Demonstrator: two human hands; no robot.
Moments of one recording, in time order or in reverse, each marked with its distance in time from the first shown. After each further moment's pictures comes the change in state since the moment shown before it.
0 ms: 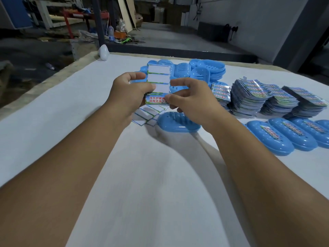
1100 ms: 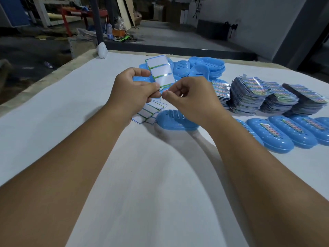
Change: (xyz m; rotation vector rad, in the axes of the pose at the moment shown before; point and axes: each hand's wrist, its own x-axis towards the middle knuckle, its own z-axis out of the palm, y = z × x) left_hand -0.008 0.000 0.006 0.193 -0.037 0.158; right_hand 0.002 0.007 0.000 -0.303 0.137 -0.228
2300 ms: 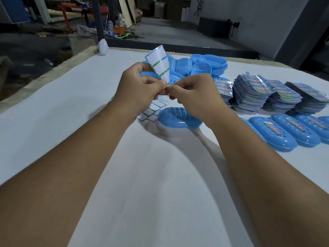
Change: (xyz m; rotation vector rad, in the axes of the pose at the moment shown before) left_hand -0.004 0.000 0.004 0.020 -0.080 0.107; right_hand -0.002 -0.009 -0.001 0.190 -0.055 0.103
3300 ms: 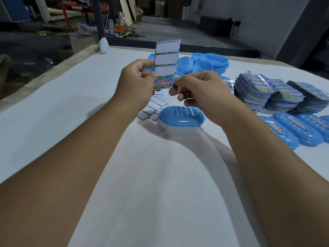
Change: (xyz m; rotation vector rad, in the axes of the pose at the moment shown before) left_hand 0.010 -0.006 0.000 0.065 0.087 0.034; right_hand 0.002 -0.003 -0.015 0.332 -0.164 0.164
